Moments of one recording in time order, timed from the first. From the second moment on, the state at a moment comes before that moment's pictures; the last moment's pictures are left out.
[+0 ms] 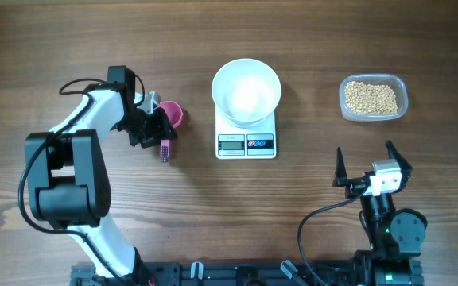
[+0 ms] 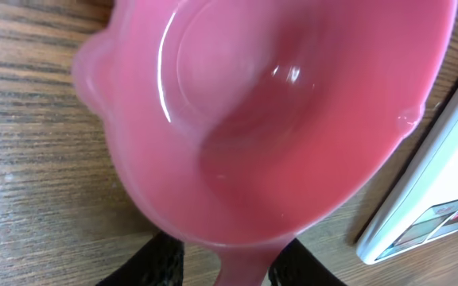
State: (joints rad) left arm 0.03 1.96 1.20 -0.82 0.44 -0.17; right arm -0.04 0.02 0.01 0.00 -0.12 -0.18
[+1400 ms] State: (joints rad) left arm 0.16 1.51 1.33 -1.16 0.93 -0.20; right arm -0.04 0.02 0.01 0.01 -0.13 -0.18
